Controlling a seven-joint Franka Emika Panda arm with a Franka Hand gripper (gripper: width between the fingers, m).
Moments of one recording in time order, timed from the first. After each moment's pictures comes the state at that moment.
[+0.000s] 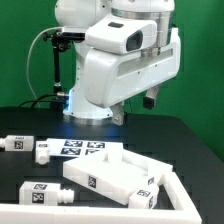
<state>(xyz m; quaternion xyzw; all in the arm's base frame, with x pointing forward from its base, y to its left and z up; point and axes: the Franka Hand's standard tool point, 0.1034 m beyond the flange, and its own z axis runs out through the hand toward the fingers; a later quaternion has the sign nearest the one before) 0.600 0.055 0.162 -0.91 -0.39 0.08 0.06</state>
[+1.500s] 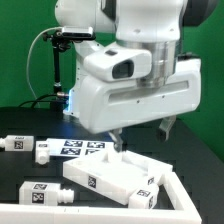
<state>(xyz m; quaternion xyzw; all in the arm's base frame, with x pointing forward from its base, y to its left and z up) 0.628 0.059 0.108 -0.97 -0.24 0.05 0.05</state>
